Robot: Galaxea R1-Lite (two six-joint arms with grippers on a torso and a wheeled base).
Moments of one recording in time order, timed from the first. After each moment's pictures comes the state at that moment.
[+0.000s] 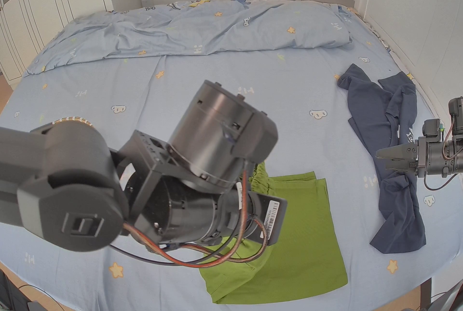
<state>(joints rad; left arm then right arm) -0.97 1.77 -1.27 0.23 0.16 -0.38 -0.11 1.54 -0.84 0.01 0.85 0.18</state>
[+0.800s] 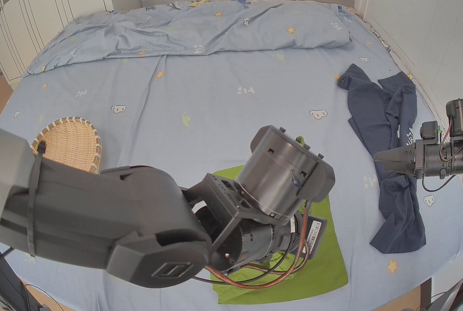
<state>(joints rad) -1.04 1.93 -1.27 0.04 0.16 -0.38 -0.10 1.56 -0.84 0.00 0.83 0.17</state>
